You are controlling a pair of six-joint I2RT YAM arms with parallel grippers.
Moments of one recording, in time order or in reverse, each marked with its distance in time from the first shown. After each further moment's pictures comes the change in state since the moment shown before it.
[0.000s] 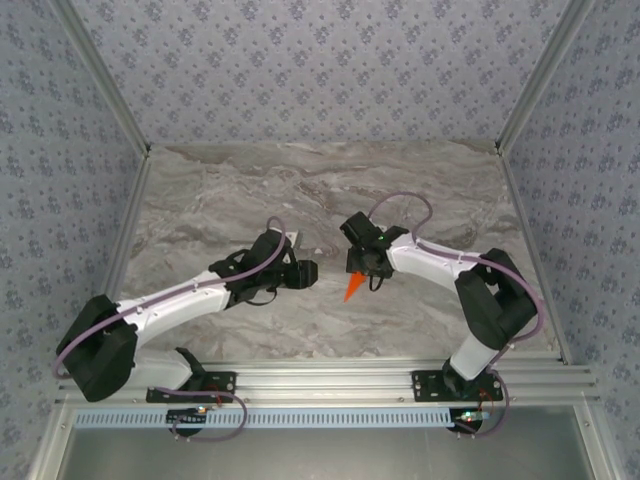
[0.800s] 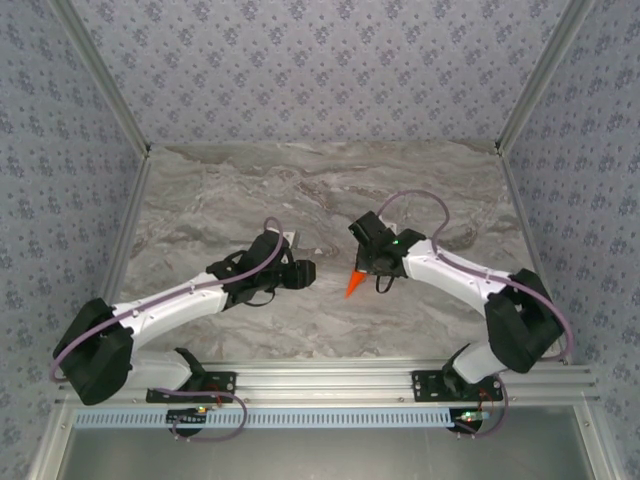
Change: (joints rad) left arm 0.000 -0.026 -0.006 -0.018 -0.031 0.002; right arm 0.008 -0.192 -0.042 -0.039 0.006 0.008
